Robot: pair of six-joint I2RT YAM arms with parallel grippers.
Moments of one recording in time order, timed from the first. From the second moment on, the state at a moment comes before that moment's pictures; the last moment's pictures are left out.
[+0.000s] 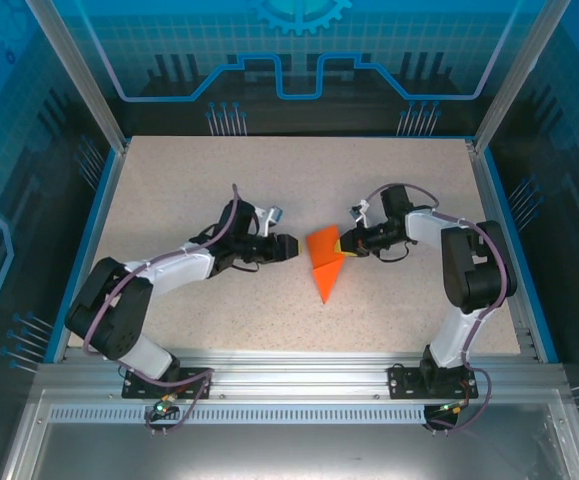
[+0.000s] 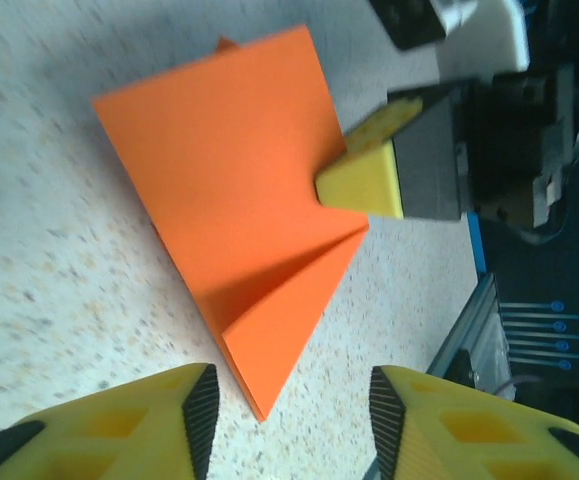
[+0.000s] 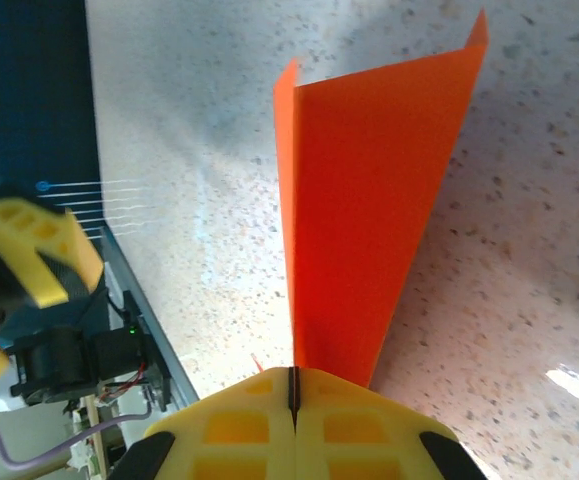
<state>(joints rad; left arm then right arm) -0.50 1.57 0.82 0.05 0.62 -0.69 0.17 1.83 1.04 -0.49 -0.92 0.24</state>
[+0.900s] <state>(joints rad) -0.64 1.95 1.01 0.03 0.57 -0.72 0.18 1.83 1.04 -0.56 -0.81 0.27</state>
